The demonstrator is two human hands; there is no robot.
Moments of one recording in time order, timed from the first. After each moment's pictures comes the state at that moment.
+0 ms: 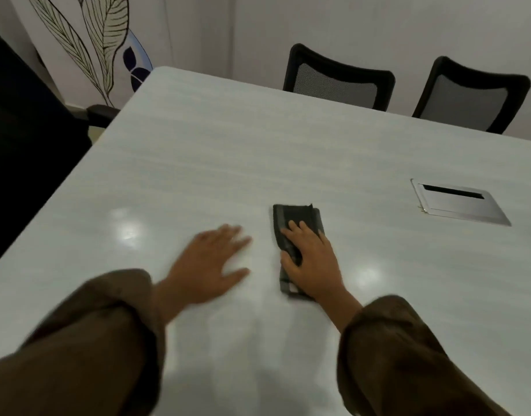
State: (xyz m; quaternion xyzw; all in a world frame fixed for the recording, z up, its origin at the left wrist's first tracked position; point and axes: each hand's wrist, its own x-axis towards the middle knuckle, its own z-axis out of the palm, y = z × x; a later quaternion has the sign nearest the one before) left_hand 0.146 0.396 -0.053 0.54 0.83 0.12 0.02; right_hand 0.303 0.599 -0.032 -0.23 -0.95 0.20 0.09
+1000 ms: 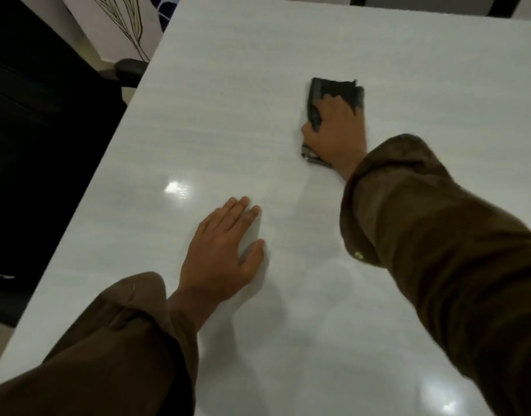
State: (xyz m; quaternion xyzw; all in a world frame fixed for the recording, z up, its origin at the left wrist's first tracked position) left_hand 0.100 0.365 -0.054 0.42 0.88 0.22 0.01; right_hand 0.061 0.680 -0.043 -0.27 -0.95 0.11 0.07
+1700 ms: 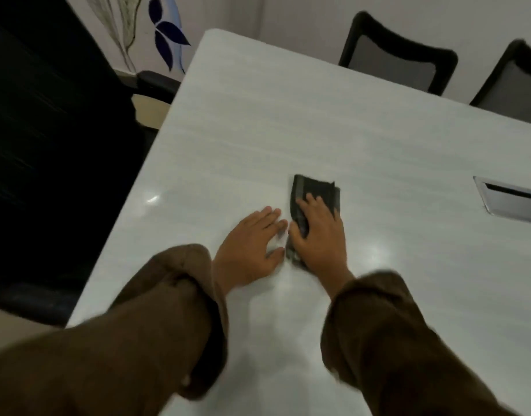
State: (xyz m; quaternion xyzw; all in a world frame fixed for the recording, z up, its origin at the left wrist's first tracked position) left_hand 0.072 0.332 -0.046 0.53 0.81 0.24 0.11; right_hand 0.176 0.484 -0.033 -0.29 -0.94 0.14 0.09
